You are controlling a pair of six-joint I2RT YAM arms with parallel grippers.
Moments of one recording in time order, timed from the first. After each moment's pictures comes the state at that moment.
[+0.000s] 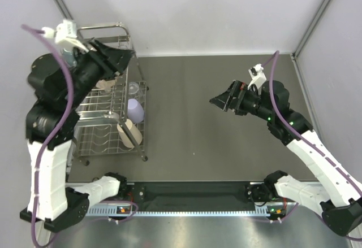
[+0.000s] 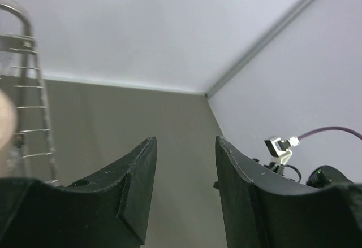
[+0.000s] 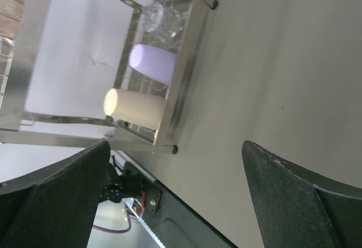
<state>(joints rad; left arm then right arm) -0.31 1.11 1.93 -0.78 0.09 -0.59 0.52 0.96 1.03 -0.37 -0.27 0.74</state>
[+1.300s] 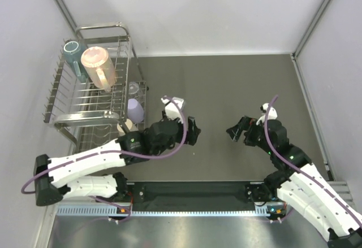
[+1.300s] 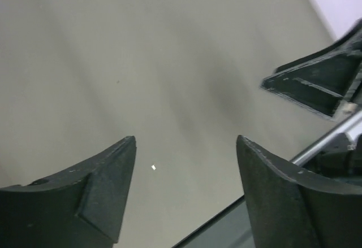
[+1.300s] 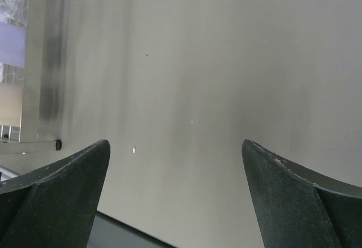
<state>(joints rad) -1.16 1.10 0.96 -0.33 -0.46 -0.59 0.50 0.56 0.52 -0.46 0.04 0.66</state>
